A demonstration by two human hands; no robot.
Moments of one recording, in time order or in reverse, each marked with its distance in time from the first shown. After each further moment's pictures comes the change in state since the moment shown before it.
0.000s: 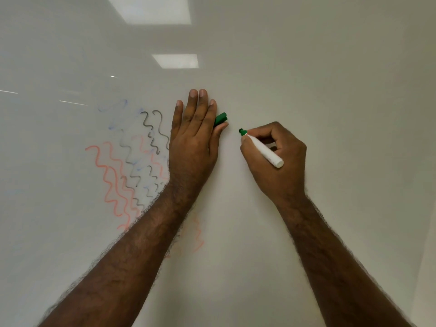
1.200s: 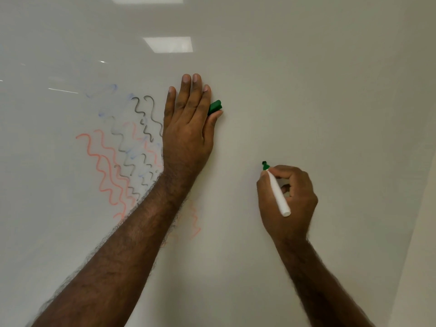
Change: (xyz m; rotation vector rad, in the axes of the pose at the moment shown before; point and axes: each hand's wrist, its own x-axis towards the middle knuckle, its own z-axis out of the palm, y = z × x) left_hand -0.001 0.005 -0.008 -0.023 -0.035 -0.012; right_hand -0.100 0.041 -0.024 -0.193 0.205 0.003
